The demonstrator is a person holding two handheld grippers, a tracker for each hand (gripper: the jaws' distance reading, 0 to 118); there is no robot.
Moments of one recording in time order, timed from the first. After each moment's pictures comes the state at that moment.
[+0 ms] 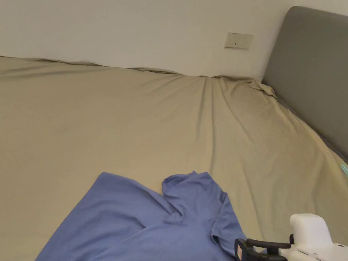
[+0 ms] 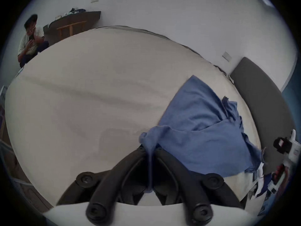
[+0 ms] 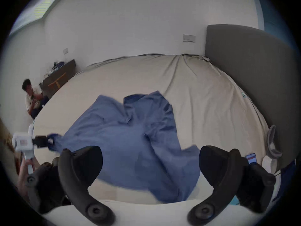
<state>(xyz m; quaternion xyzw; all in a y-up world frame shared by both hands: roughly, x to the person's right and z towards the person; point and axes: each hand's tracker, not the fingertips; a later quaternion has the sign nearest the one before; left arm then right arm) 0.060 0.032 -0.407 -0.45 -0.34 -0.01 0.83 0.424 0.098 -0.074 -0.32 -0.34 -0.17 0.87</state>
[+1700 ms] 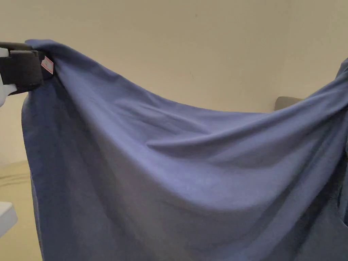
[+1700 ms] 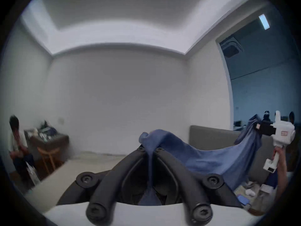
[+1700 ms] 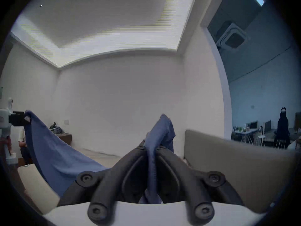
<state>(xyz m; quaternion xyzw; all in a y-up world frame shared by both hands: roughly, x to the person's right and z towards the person) 0.056 0.490 -0.285 0.07 -0.48 0.02 0.87 0.393 0.465 0.062 0.08 -0.41 0.05 0.91</state>
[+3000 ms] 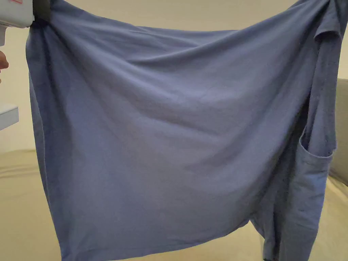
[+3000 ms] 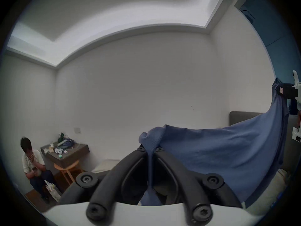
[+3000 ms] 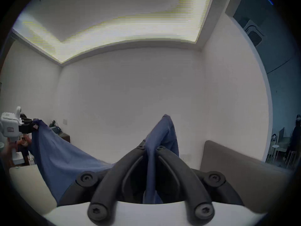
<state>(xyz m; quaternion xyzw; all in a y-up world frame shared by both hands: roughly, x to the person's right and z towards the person) 0.296 0.471 -0.567 0.03 -0.38 -0.07 0.92 0.633 0.499 -0.214 0.05 -0.36 0.06 0.93</state>
